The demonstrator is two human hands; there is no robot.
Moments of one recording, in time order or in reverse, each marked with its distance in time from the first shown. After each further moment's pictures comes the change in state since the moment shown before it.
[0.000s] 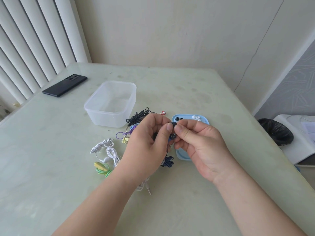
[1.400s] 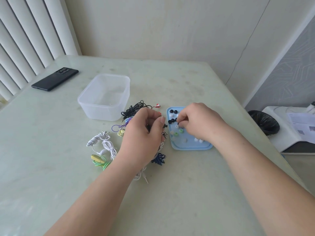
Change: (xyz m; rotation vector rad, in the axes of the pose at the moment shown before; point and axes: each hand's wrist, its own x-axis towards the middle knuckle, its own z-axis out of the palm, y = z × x) left_hand 0.003 -0.005 0.001 0.062 0.062 -0.165; right_hand 0.052 -0.026 -0.026 -1.714 0.022 -0.009
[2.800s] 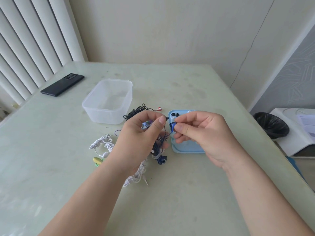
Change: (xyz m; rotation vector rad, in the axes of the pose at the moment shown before) left_hand -0.001 0.010 -0.012 -0.220 -0.120 -0.113; right_hand -0.056 -0.004 0.006 1.349 0.060 -0.103
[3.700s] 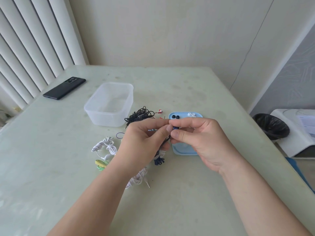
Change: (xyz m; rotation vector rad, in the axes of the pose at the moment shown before) left_hand -0.004 0.004 0.001 0.160 -0.043 0.124; right_hand -0.003 0.004 0.007 0.070 -0.032 0.033
